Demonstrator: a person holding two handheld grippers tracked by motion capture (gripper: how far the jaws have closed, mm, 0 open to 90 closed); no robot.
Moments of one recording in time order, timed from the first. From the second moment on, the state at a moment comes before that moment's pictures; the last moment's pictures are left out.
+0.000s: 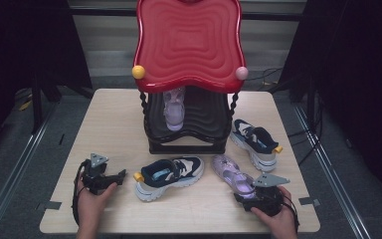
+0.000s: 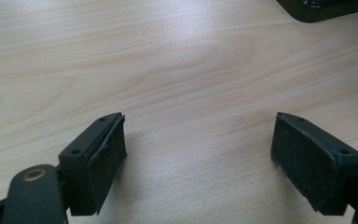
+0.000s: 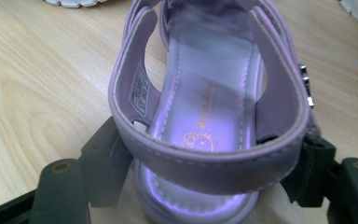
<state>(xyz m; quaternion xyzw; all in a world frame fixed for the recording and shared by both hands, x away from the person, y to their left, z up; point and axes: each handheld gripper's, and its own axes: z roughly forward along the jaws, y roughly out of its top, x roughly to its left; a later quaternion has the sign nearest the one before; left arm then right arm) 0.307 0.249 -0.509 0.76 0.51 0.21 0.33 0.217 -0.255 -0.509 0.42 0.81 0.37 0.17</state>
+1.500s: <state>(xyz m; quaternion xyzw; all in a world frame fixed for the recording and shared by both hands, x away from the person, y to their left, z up) 0.307 0.249 -0.509 0.76 0.51 0.21 0.33 0.234 -0.260 -0.510 0.40 0.83 0.36 0.16</state>
